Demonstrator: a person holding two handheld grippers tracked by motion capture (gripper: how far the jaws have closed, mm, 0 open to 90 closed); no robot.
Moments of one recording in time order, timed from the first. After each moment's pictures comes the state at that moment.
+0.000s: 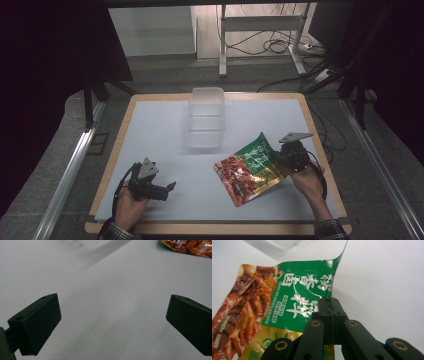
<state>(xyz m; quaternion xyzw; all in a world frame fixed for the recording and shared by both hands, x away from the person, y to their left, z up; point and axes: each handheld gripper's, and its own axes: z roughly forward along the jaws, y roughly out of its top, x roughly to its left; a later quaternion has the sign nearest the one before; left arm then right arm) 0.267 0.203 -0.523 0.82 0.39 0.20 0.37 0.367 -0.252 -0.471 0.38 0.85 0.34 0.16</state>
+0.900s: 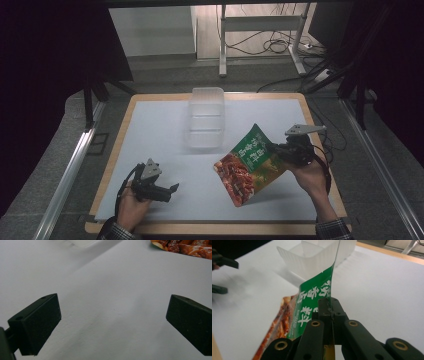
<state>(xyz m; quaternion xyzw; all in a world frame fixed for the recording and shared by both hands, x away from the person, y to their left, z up) 0.267 0.195 -0.524 0.82 0.38 0.19 0.37 0.348 -0.244 -0.417 0.35 0.82 0.43 0.13</state>
